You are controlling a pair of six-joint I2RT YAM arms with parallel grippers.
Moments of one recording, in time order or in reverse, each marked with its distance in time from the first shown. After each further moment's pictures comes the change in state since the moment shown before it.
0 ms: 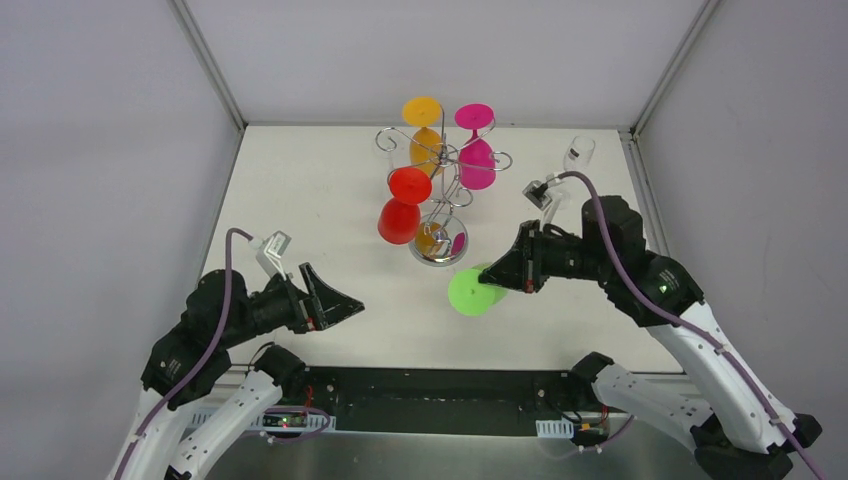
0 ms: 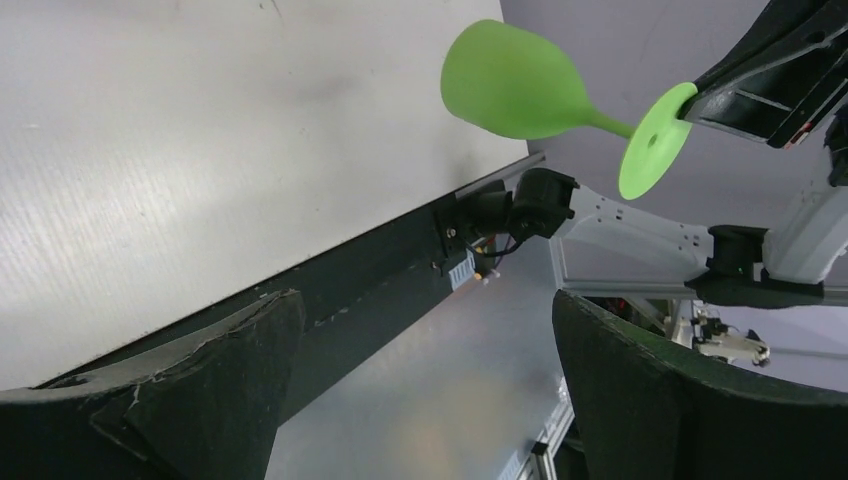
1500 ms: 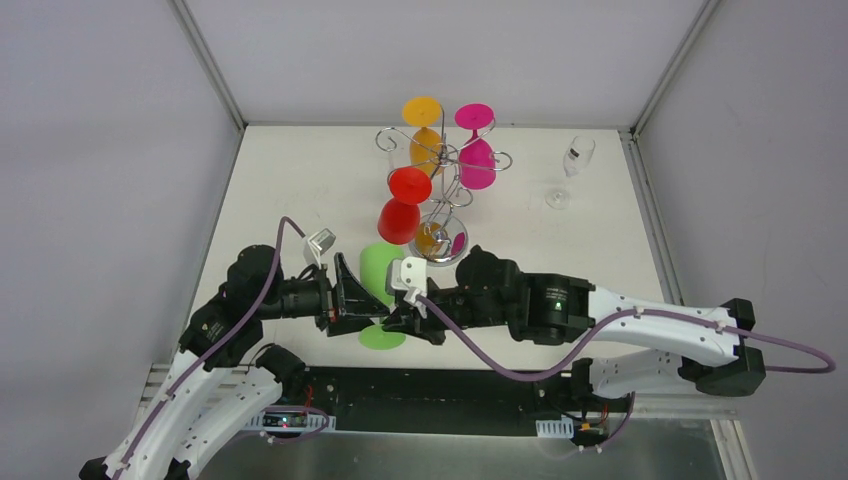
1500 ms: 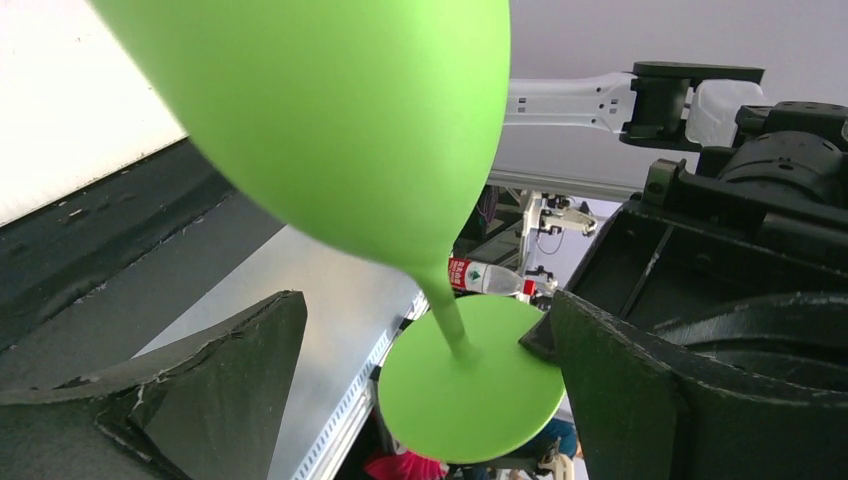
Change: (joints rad) left arm 0.000 0.154 -0.119 0.211 0.381 -0.276; right arm 0.776 0.326 0.076 0.363 0.445 -0.632
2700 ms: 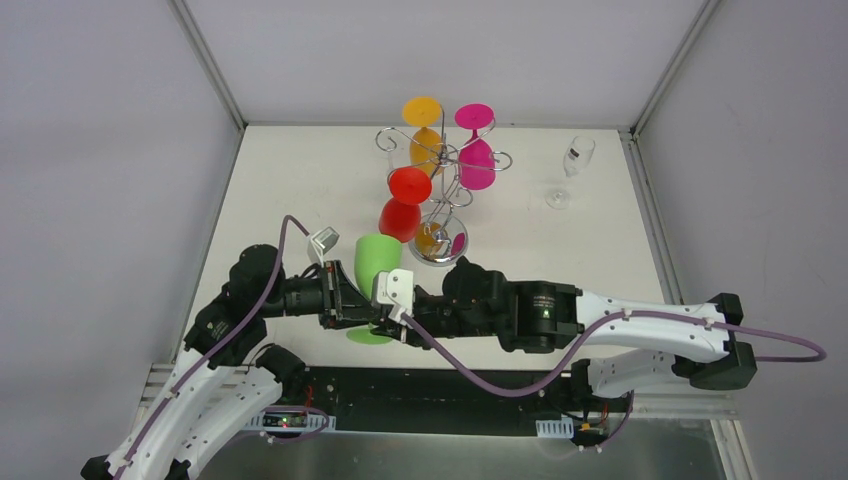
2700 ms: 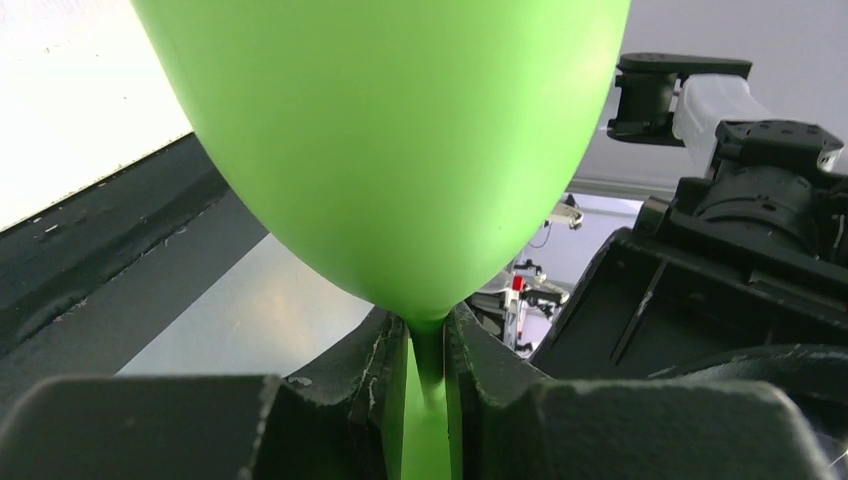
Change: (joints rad) left arm 0.000 0.002 -0.033 0.084 0.028 -0.039; right arm 0.071 0.066 0.035 0.040 0.111 -0.065
